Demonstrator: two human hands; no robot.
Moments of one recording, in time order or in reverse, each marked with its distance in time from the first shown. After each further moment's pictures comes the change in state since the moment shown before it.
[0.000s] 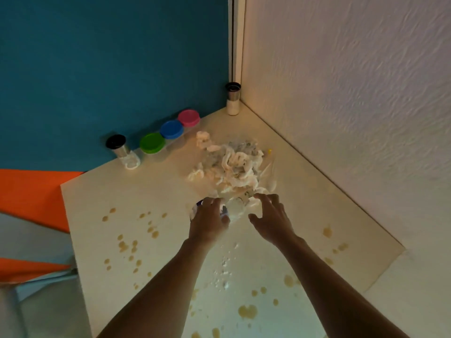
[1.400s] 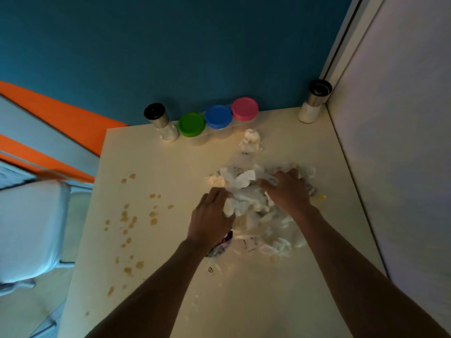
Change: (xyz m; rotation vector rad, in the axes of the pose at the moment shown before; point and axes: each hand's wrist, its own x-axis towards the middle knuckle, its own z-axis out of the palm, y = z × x) left_hand 0.083 0.009 0.009 -0.009 0.373 -0.227; right_hand 0.249 -0.039 -0.013 -0.273 -0.309 -0.244
